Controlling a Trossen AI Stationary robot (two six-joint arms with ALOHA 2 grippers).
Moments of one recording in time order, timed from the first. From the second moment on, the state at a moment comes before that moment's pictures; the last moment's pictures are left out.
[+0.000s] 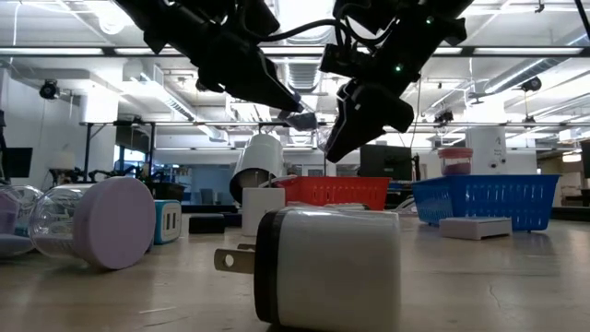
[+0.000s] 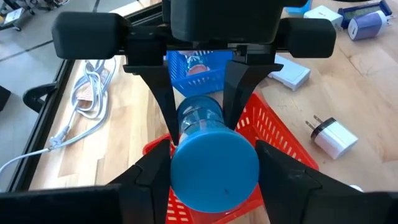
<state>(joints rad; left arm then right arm) 0.05 1.53 0.92 0.02 0.00 0.35 0.05 1.67 1.05 -0.28 0.34 -0.14</state>
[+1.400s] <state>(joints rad) 0.04 0.65 0.33 0.28 0.06 0.18 0.12 1.07 0.49 0.54 0.12 -0.19</state>
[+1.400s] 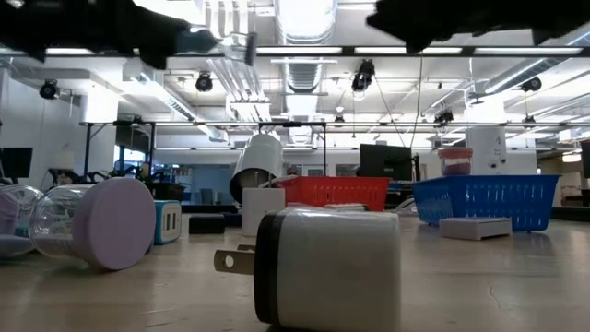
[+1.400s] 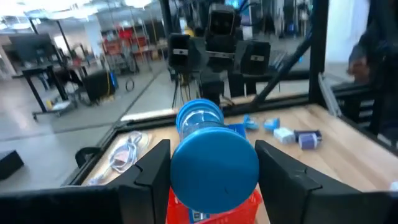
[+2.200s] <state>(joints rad) 0.05 0.21 0.09 0.22 0.14 0.19 -0.03 0.64 0.11 0.65 -0.15 -0.07</state>
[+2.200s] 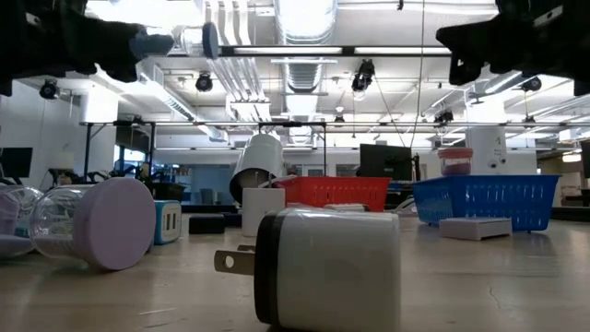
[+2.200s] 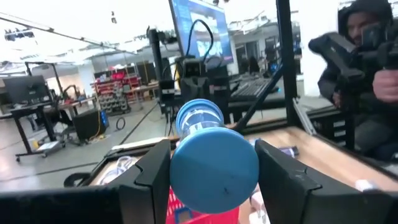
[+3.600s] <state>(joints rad) 0.05 0.48 0.35 0.25 0.09 0.15 0.06 1.02 0.33 0.68 -0.20 -0.36</state>
